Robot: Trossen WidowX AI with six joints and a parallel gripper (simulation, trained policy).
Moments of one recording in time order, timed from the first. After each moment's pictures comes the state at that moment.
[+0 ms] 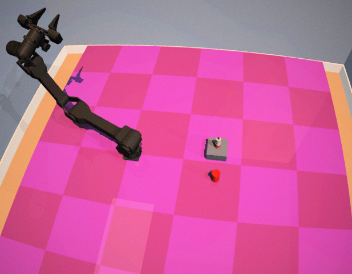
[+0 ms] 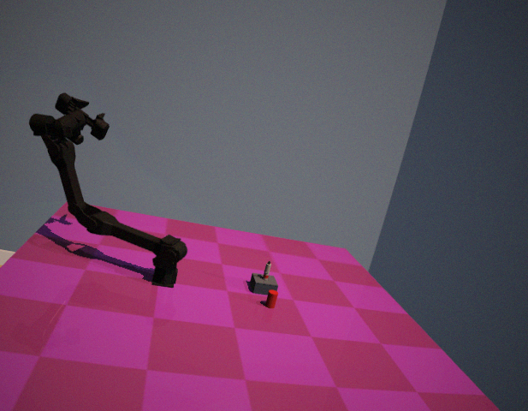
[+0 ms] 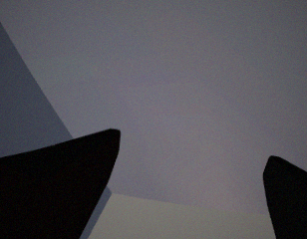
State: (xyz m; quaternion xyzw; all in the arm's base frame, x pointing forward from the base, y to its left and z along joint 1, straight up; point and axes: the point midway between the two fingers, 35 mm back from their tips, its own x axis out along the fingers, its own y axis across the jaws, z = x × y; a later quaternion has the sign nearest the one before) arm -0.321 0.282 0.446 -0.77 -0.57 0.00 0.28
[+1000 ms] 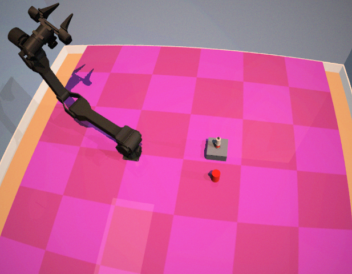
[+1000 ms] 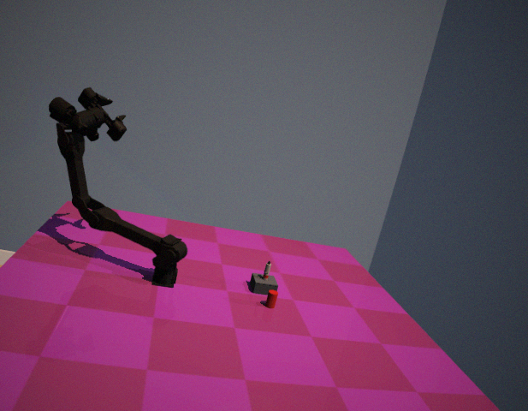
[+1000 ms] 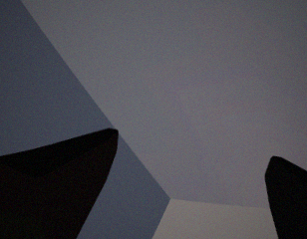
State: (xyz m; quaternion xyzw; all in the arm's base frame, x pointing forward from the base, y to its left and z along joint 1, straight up) arm -0.251 0.268 0.460 -0.79 -0.51 0.06 0.34
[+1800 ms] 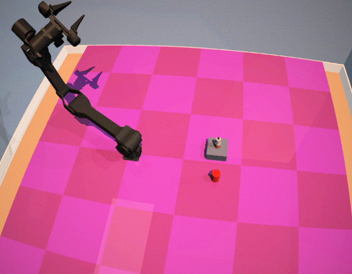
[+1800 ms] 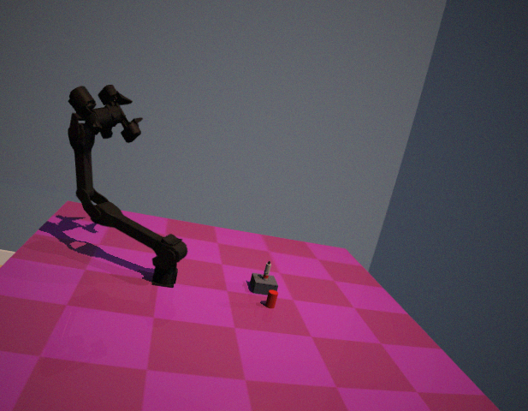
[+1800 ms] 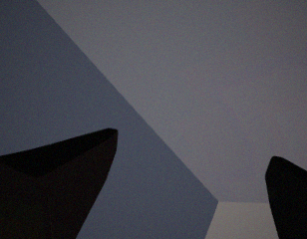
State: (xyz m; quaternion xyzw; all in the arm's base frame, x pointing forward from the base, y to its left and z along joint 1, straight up) arm -0.193 0.248 0.468 -0.79 -0.46 0.11 0.39
